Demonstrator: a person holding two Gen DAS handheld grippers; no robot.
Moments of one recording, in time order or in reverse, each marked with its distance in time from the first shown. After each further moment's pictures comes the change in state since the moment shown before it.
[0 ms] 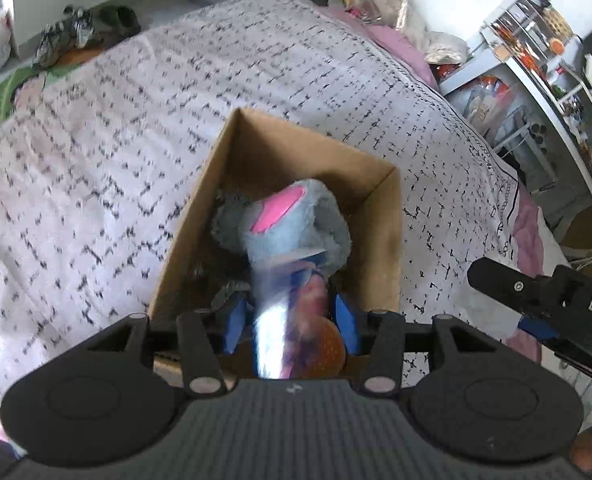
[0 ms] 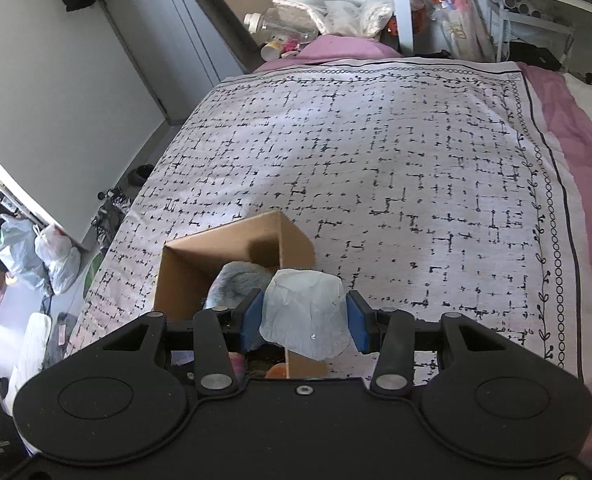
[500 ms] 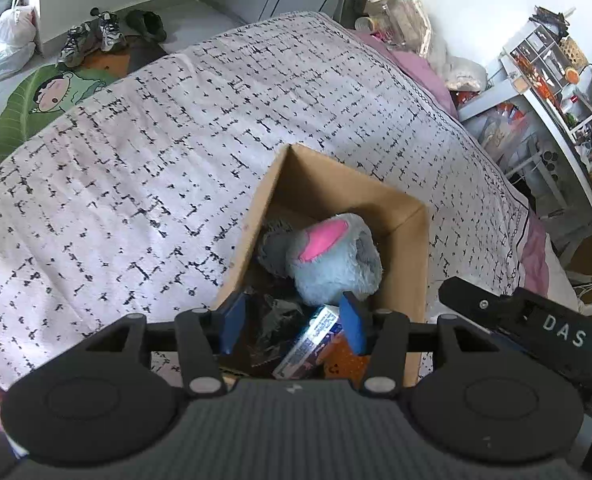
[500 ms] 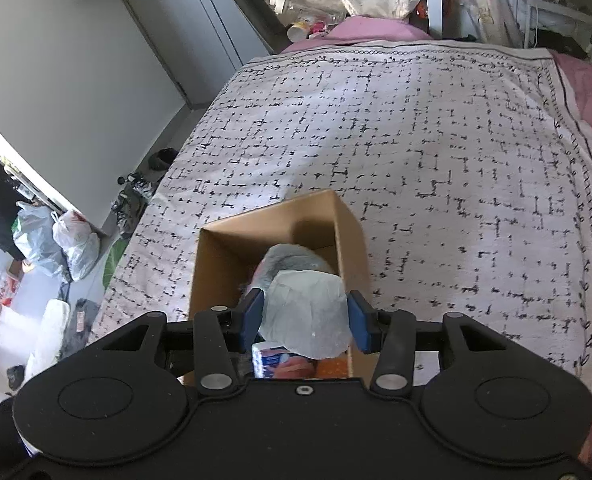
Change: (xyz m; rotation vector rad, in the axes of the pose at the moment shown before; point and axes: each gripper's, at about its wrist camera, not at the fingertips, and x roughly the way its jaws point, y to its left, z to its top) left arm -0.032 0.028 0.017 -0.040 -0.042 0.034; right arm 0.016 0.030 -0.003 0.007 0.054 0.062
